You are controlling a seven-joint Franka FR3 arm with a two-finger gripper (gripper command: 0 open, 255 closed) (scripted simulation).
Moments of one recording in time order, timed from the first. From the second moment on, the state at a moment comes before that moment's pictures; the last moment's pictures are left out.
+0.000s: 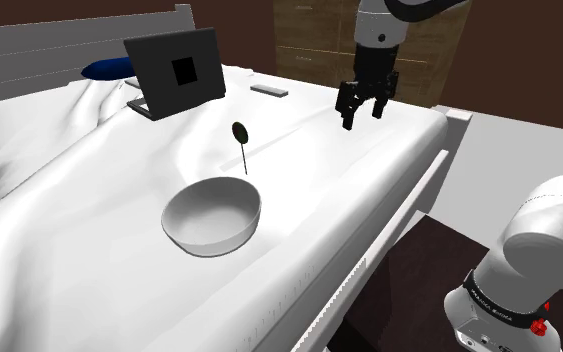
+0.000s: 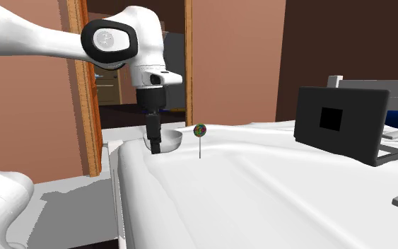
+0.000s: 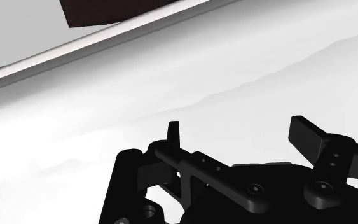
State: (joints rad) arm -0.01 -0.64 0.16 -2.30 0.07 1.71 0.23
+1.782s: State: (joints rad) arm -0.06 -0.02 0.40 -1.84 0.40 2.03 1.25
